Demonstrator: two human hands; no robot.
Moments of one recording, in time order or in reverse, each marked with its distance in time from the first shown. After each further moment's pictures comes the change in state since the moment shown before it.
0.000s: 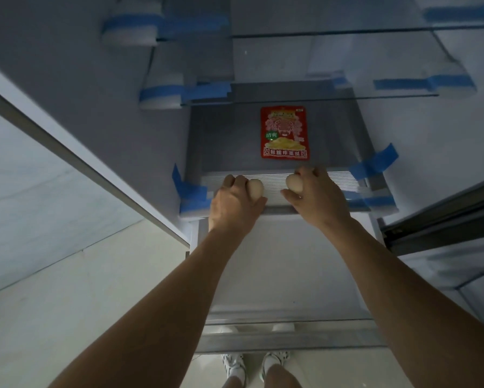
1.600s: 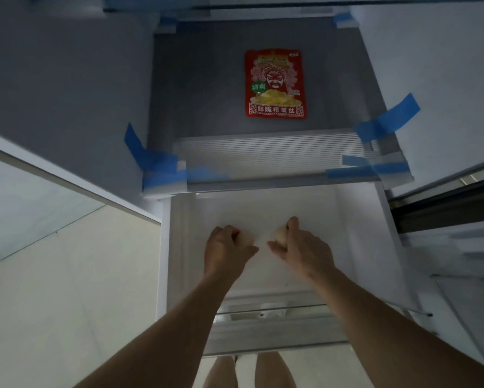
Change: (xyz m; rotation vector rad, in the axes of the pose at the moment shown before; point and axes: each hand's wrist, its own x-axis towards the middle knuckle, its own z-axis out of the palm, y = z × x) left_hand -0.071 -0.079 0.126 -0.217 -0.258 -0.320; right_hand -0.095 0.057 0.125 -0.154 -0.410 0.171
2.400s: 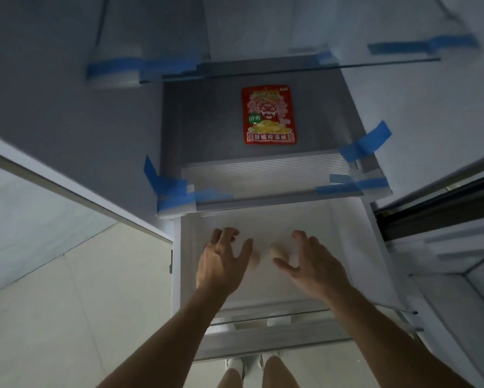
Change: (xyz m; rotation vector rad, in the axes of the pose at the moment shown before) left_hand -0.022 0.019 -0.044 0.096 0.094 0.293; right_hand -0.032 0.010 -0.028 0.072 0.032 -0.015
